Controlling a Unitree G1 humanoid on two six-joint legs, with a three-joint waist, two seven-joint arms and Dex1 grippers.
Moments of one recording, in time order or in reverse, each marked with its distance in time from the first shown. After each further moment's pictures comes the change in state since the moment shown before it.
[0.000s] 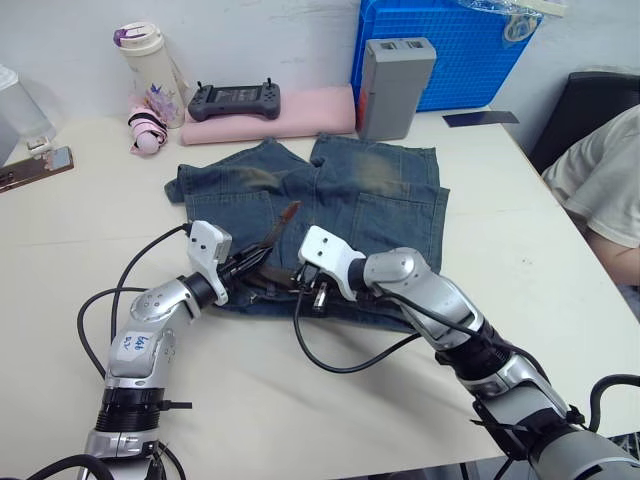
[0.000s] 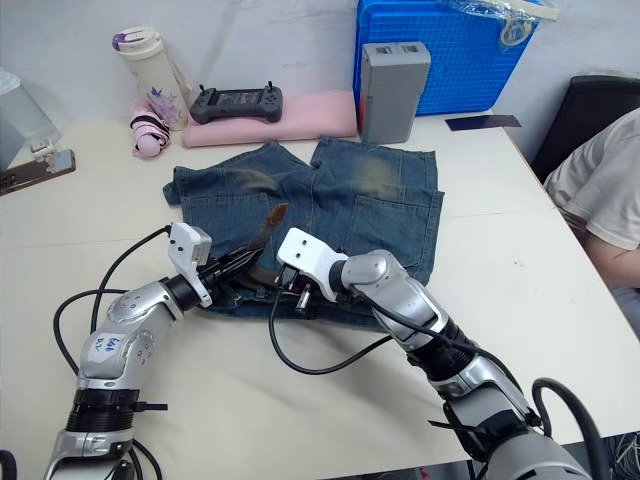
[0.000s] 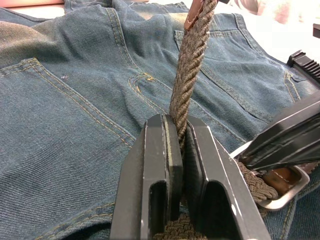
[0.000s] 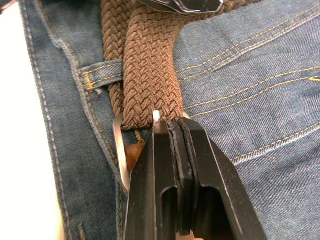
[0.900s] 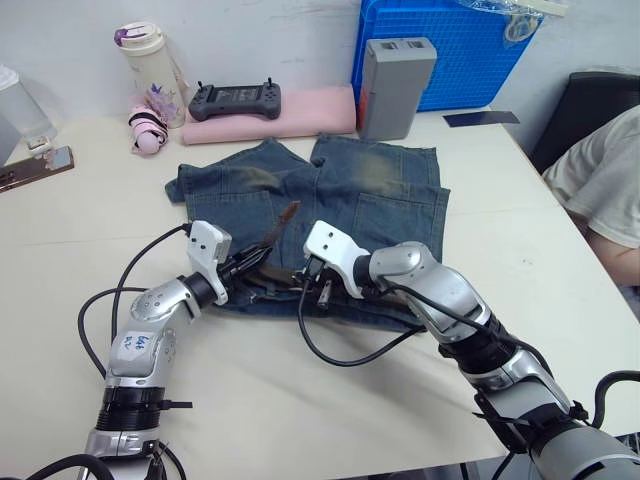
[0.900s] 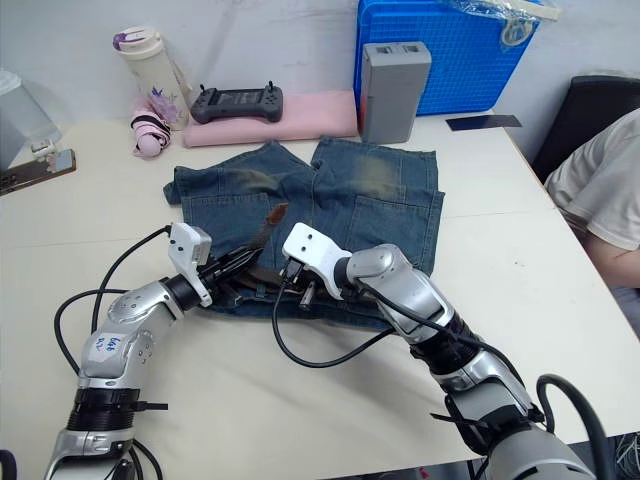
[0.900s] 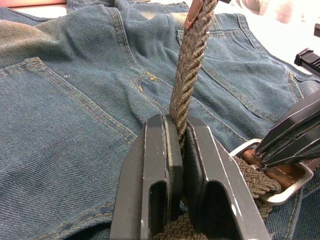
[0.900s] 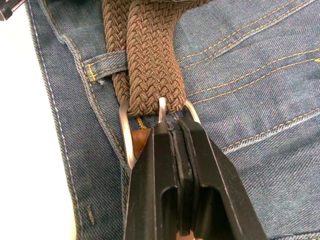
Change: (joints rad) left arm -0.003 -0.001 -0.001 0.014 0.002 -0.012 -0.001; right arm -0.033 -0.006 -0.035 0.002 0.045 0.103 0.030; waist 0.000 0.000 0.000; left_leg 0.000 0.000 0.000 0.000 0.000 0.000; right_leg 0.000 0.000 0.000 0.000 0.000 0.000
